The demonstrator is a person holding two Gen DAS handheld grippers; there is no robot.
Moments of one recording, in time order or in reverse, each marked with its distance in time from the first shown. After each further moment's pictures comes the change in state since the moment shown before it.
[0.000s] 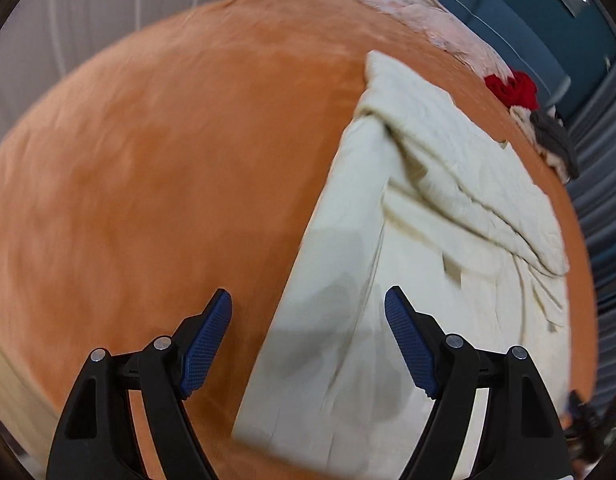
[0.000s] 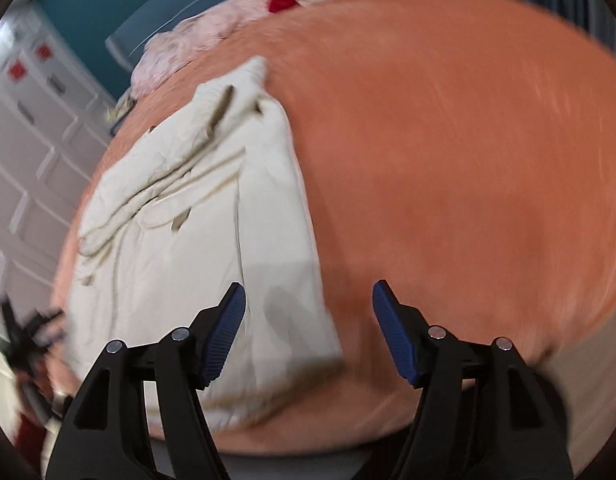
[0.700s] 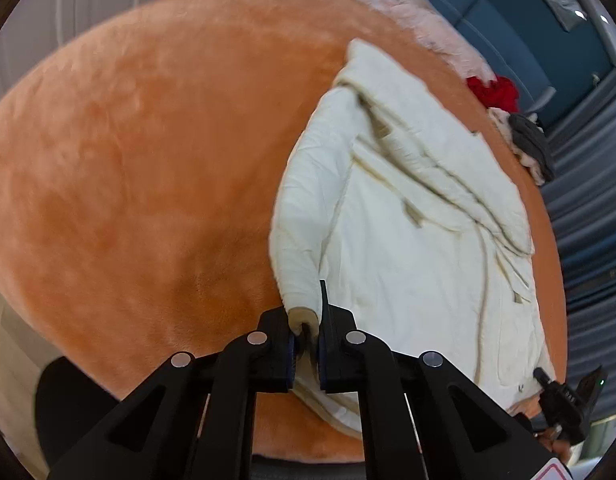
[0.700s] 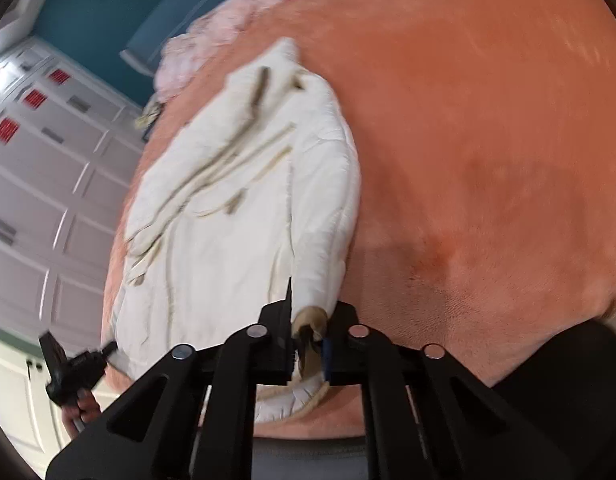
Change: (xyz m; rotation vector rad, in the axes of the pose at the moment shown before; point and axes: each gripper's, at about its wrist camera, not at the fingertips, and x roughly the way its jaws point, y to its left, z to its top) left arm -0.031 -0.011 -0.032 -0.005 -0.008 -0.099; right arm 0.002 0.032 0.001 0.016 0.048 0.158
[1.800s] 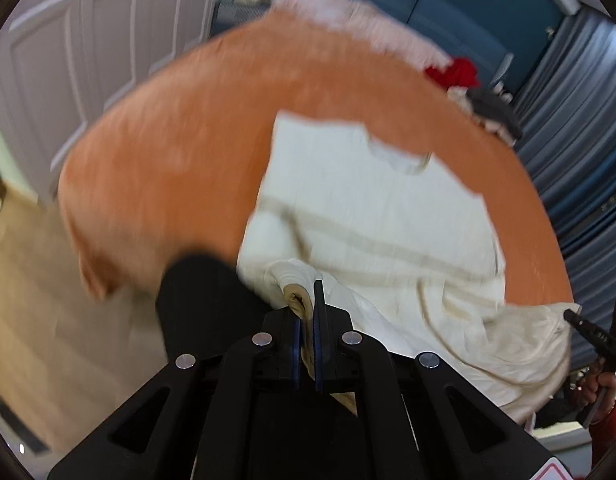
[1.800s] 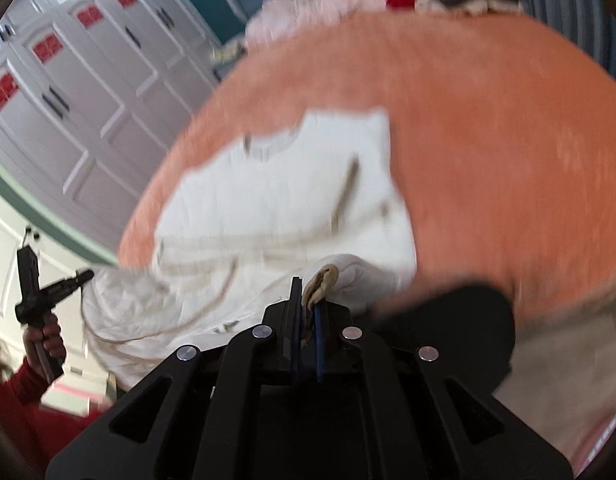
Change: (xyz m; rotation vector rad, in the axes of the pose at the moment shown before) left arm -0.181 -0.023 -0.091 0.186 -0.078 0.052; right arm -0.155 0.054 -0.023 -0.354 0.044 0.048
